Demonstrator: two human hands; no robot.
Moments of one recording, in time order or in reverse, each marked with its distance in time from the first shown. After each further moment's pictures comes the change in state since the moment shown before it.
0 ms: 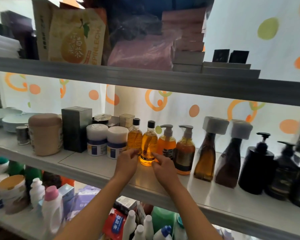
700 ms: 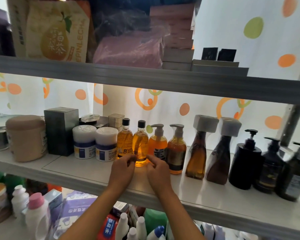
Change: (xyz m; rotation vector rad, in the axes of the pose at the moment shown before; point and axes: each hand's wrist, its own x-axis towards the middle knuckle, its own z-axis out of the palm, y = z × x) left_hand -0.012 -0.002 0.019 0.100 0.018 0.127; right_hand -0.006 0.011 0.005 0.141 0.146 0.047
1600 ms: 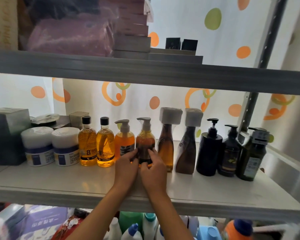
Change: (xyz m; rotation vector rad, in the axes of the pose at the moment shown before) left_hand -0.005 0.069 0.099 -0.195 -0.104 -0.029; right_hand -0.004 0.043 -0.058 -0.097 0.342 0.038
